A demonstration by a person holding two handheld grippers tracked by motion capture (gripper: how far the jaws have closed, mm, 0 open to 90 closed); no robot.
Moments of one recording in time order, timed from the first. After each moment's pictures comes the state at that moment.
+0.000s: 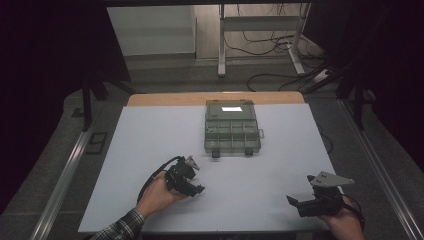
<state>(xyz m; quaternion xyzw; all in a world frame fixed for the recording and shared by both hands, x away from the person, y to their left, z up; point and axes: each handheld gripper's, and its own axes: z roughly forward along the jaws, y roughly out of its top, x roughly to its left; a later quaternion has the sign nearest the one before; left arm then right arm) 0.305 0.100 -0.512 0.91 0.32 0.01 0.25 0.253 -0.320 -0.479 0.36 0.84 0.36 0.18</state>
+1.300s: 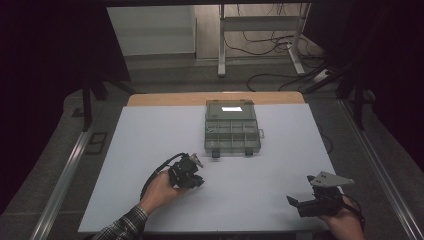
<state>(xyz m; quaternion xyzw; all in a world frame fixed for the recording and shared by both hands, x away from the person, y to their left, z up) 0.318 0.098 -0.500 0.93 0.29 0.00 0.24 0.253 -0.321 -0.480 0.36 0.84 0.36 0.18</state>
